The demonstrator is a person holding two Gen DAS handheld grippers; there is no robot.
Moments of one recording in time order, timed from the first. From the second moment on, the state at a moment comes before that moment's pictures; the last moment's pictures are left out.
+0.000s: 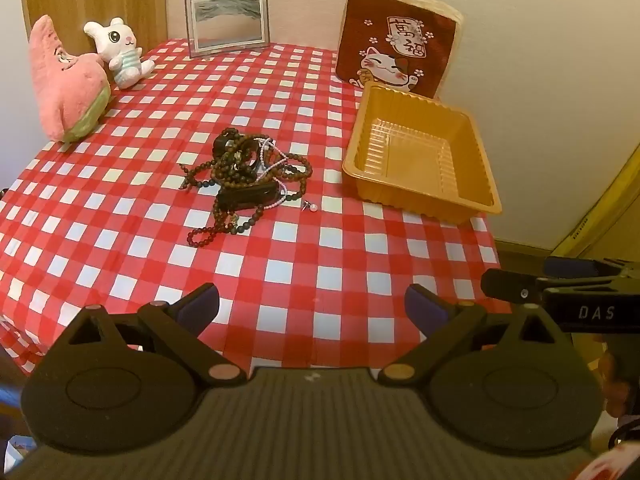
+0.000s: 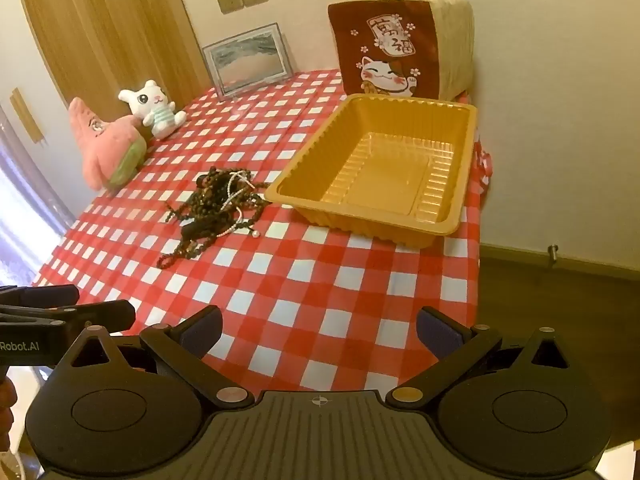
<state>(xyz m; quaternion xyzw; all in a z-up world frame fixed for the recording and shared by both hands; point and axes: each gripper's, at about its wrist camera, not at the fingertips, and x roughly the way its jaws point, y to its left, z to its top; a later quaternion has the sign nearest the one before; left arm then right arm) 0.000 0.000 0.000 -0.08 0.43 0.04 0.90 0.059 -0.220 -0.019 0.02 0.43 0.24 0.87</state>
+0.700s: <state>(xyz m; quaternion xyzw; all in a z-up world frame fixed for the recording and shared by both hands) 0.000 0.000 0.000 -0.08 0.43 0.04 0.90 0.065 -0.220 -0.022 0.02 0.43 0.24 0.87</state>
